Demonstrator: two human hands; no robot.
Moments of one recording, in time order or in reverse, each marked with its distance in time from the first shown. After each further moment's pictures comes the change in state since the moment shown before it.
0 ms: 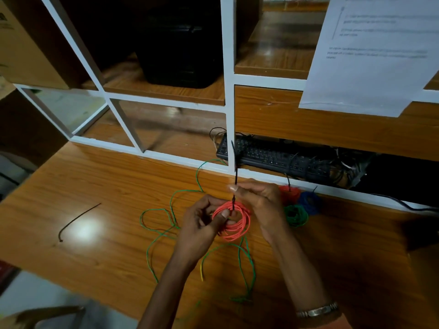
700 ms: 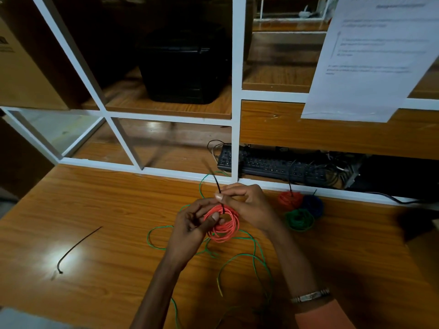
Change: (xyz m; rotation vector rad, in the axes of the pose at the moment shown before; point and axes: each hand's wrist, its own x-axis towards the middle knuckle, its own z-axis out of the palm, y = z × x) left_hand 0.024 0.008 -0.081 -0.041 -0.109 -0.016; right_hand 0.021 0.000 0.061 -0.332 -0.111 -0.111
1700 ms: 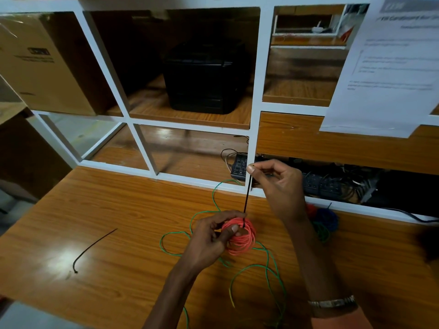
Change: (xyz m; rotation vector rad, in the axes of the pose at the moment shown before) left_hand 0.002 -0.001 -0.013 0.397 -0.097 0.119; right_hand 0.020 -0.057 -0.008 -0.019 0.380 -0.194
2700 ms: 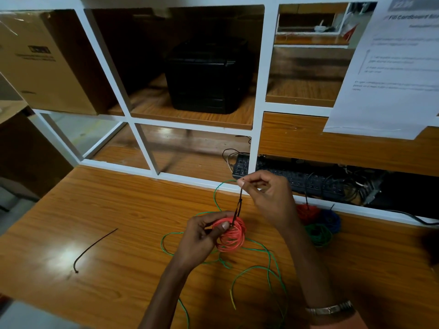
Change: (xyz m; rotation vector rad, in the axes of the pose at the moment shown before) left_hand 0.003 -0.010 -0.016 -0.147 0.061 -0.066; right_hand -0.006 0.014 0.012 -0.175 -0.147 0.050
